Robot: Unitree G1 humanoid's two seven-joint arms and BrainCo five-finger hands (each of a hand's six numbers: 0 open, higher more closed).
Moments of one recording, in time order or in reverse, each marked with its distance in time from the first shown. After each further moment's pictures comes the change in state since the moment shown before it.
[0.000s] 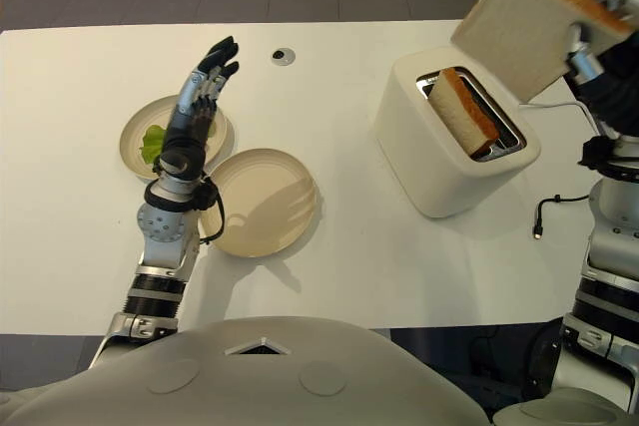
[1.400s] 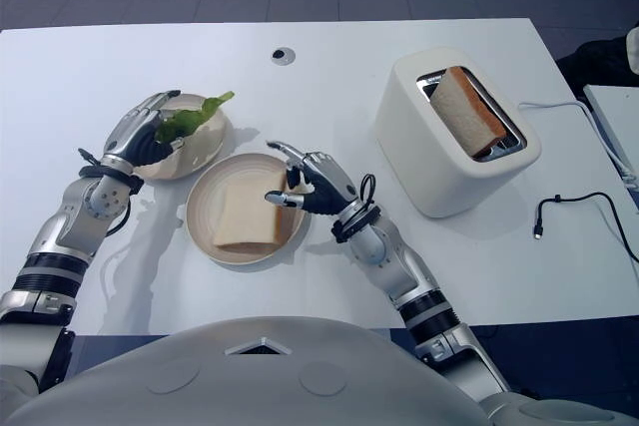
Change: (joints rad) left arm -0.084 0.470 -0.043 0.262 0.520 0.473 0.291; right arm 0.069 0.423 0.932 0.216 -0.418 0.133 -0.004
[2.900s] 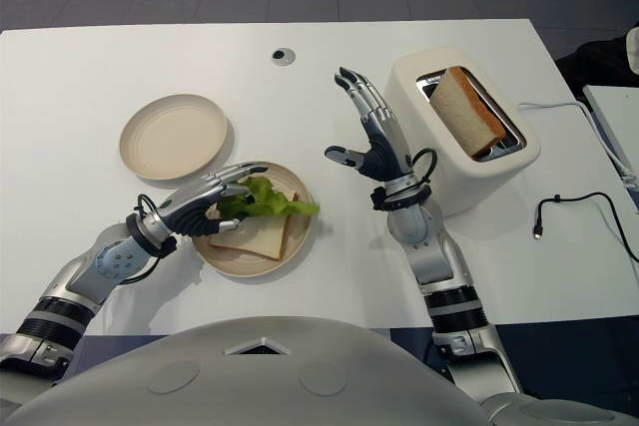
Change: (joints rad) left arm 0.219 0.022 -0.159 -0.118 -0.096 -0.469 -0.205; right arm -0.006 -0.037 -0.240 -0.117 0.085 0.018 -0.062
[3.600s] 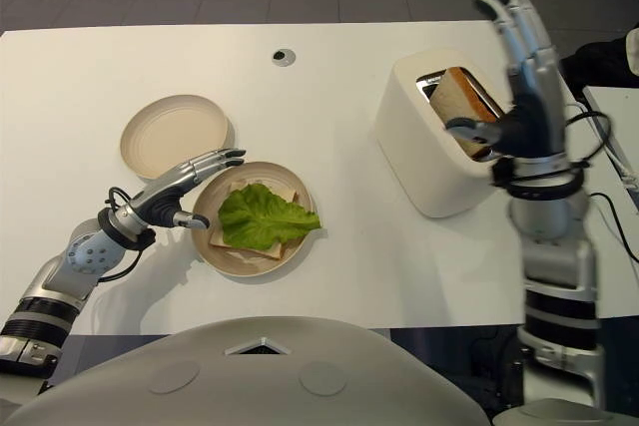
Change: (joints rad) left arm 0.005 0.019 0.107 0.043 -0.130 -0.059 -0.061; right arm 0.047 -0.368 -0.553 -0.138 0.109 -0.097 0.062
